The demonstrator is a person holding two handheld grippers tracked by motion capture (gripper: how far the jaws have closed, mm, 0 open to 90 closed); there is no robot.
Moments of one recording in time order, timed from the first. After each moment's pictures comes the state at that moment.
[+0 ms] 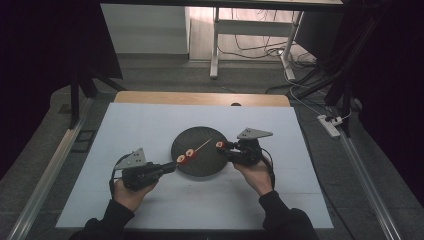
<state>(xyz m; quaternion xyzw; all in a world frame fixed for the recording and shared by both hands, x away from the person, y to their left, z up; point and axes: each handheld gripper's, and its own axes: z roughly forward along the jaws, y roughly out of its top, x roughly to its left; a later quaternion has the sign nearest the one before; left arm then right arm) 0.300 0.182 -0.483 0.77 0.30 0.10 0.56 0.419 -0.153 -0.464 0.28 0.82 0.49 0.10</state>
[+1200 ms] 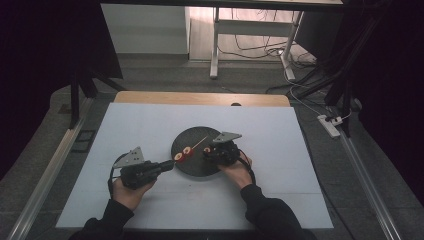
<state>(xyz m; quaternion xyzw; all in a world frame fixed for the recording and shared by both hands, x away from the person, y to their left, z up) 0.303 0.188 -0.486 0.76 0.31 0.11 0.55 0.449 -0.101 -0.526 0.25 0.86 0.42 0.13</state>
